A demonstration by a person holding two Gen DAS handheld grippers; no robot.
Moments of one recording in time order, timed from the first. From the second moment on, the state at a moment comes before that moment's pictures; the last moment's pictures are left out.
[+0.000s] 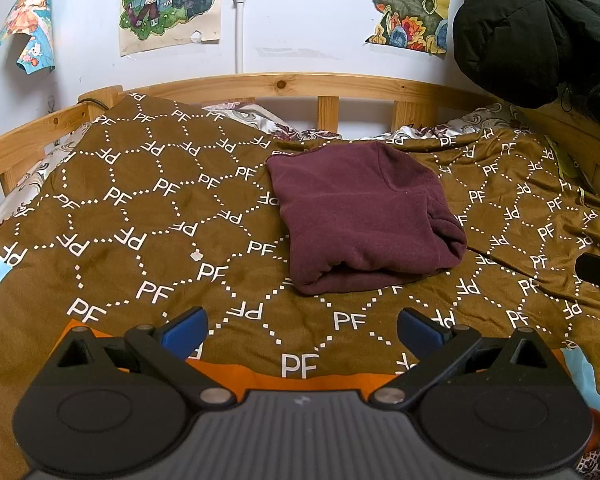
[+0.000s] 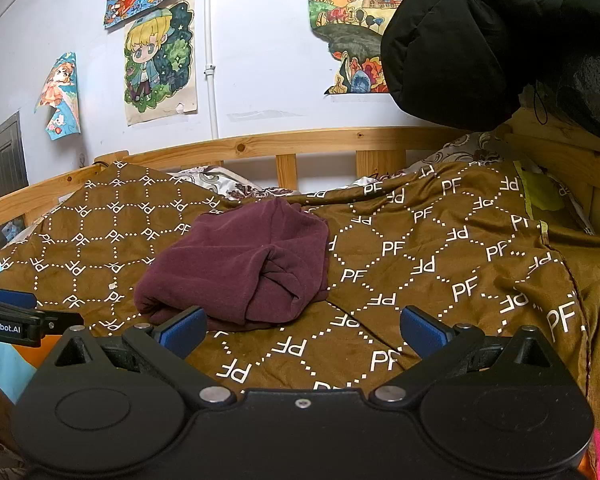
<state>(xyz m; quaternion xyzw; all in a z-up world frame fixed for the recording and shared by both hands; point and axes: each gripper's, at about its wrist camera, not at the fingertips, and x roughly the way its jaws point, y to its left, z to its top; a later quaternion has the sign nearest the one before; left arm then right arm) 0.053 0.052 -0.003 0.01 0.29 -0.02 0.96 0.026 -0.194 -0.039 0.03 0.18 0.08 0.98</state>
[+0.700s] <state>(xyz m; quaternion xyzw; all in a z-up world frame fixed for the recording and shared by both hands) 0.053 0.051 -0.003 0.01 0.29 -0.02 0.96 0.026 -0.194 -0.039 0.03 0.18 0.08 0.98</state>
